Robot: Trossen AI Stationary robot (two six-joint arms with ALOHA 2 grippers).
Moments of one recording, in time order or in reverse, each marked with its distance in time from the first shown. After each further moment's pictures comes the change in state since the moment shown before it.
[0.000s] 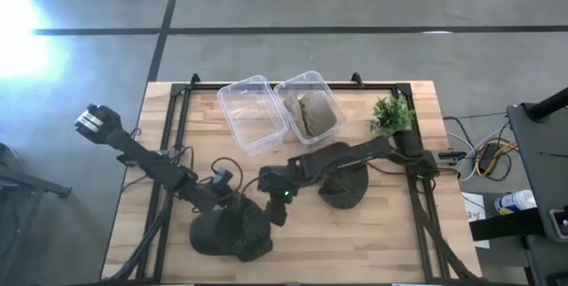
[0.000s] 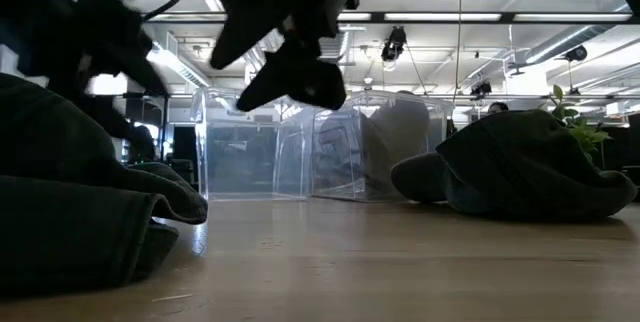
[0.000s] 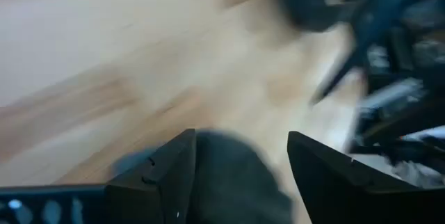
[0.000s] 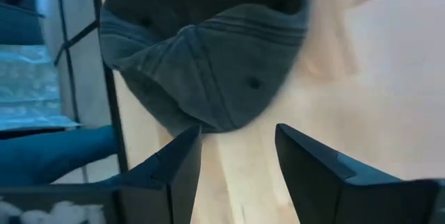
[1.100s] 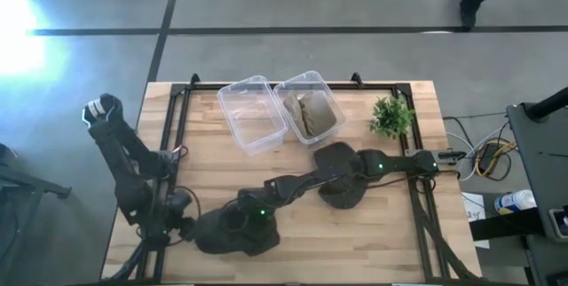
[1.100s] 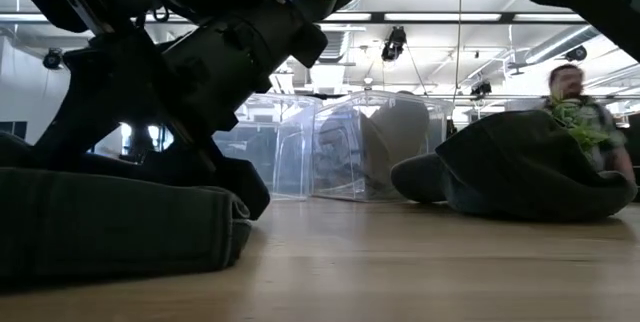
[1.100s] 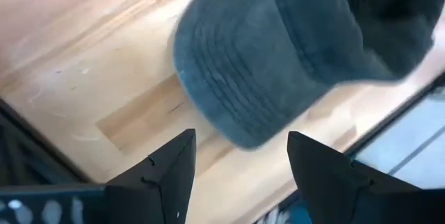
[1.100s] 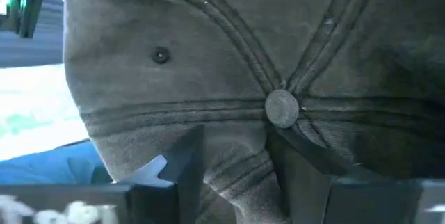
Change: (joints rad) left arm -0.535 -0.094 0.310 -0.929 0.237 -0.656; right arm 0.039 0.452 0.365 0.098 -0.102 0.228
